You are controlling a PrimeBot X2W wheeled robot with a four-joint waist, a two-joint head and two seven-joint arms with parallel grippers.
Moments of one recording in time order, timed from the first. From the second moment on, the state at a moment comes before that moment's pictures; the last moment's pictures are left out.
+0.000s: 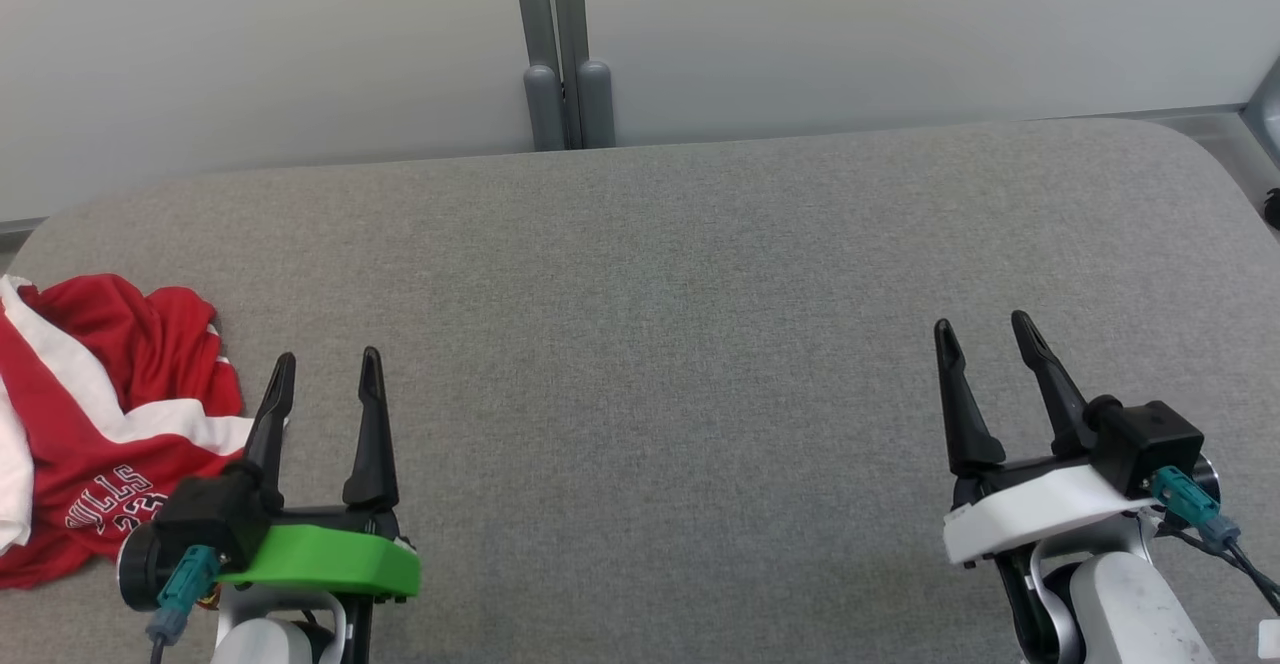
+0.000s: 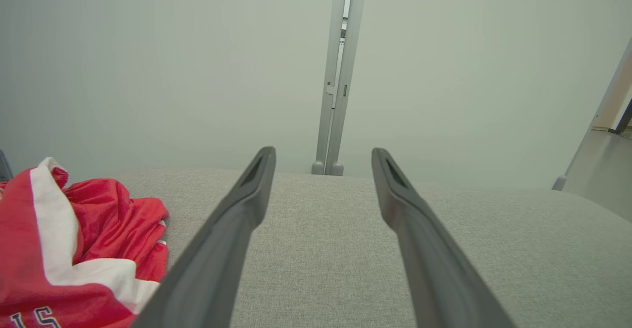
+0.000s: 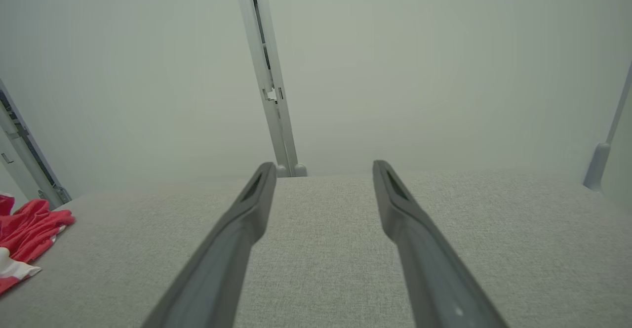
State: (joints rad) left arm -0.08 0.05 -0.04 0.12 -0.24 -0.09 -0.23; right arm -0.11 -0.05 0.05 0.13 0.20 0.13 -0.23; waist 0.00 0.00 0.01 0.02
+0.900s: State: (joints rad) left arm -0.08 0.05 -0.06 0.12 -0.11 -0.09 -0.26; right arm -0.12 -0.05 0.03 0.16 0.07 0.13 -0.26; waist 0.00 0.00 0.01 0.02
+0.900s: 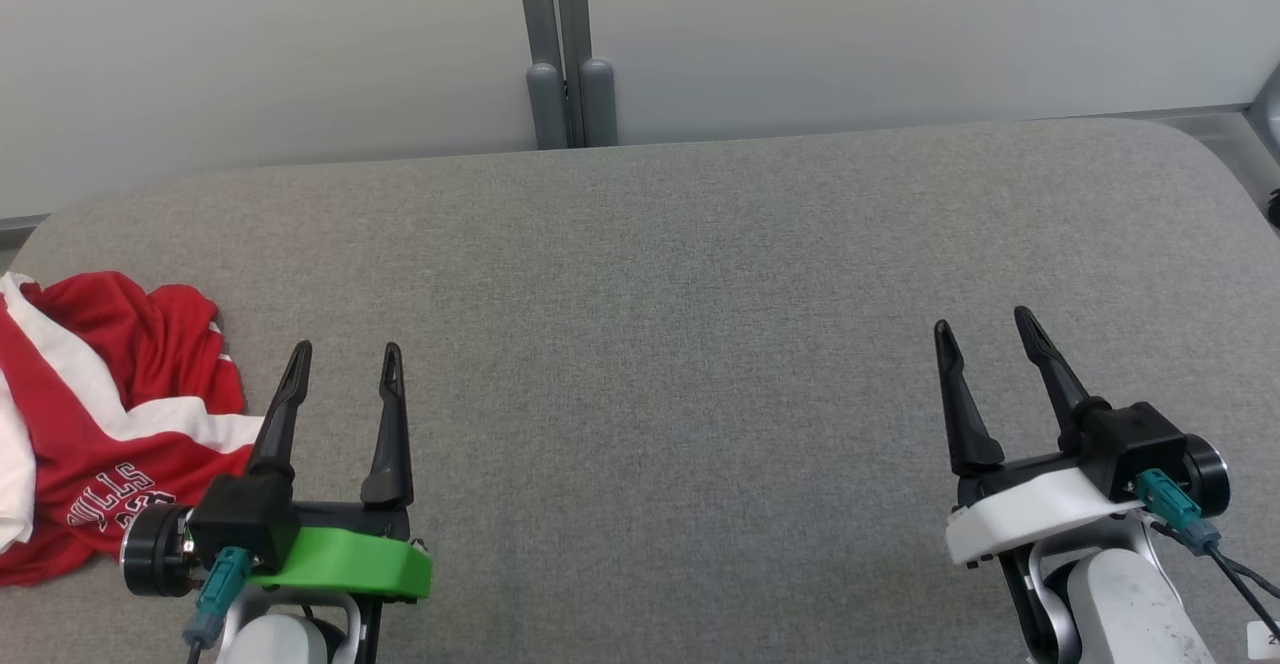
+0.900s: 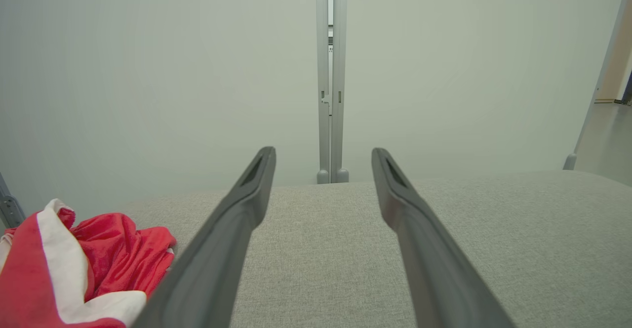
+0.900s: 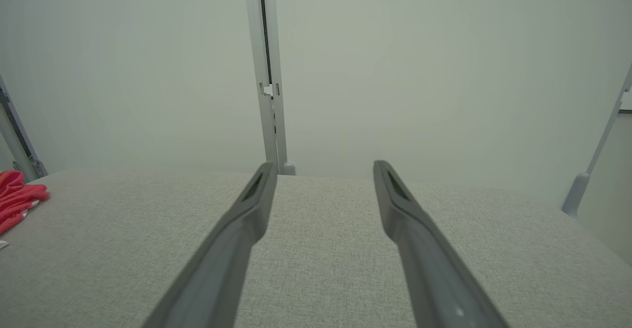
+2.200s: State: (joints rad) left arm -0.10 0.05 0.00 0.20 -0.12 -0.06 -0.26; right arm -0.11 -0.05 0.07 0.16 0.12 0.13 -0.26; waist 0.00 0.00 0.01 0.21
